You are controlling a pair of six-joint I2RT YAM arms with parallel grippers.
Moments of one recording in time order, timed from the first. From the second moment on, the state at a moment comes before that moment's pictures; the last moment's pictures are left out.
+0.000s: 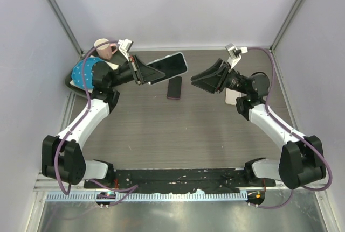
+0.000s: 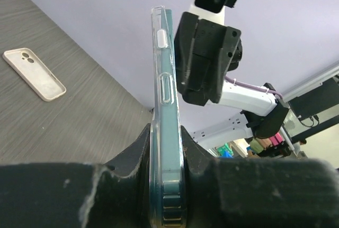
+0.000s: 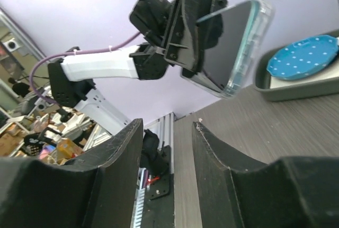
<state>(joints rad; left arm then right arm) -0.26 1.33 1.00 0.68 1.00 -1.12 0.27 1.26 0.82 1.02 -1.01 1.04</state>
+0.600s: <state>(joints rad) -0.26 1.33 0.95 0.77 0.99 -1.19 0.29 1.36 0.88 1.08 -0.94 1.06</state>
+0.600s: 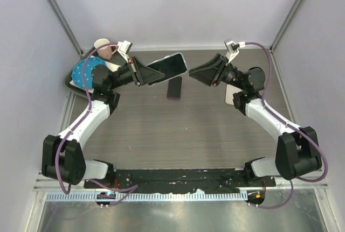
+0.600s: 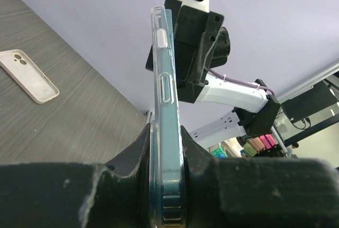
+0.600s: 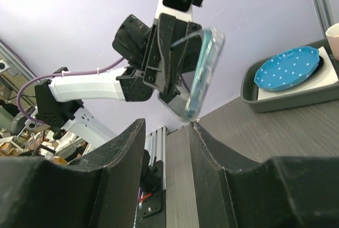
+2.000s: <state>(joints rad) -0.25 1.32 0.90 0.88 0.99 -1.26 0.34 1.50 0.95 1.22 -0.95 1.15</state>
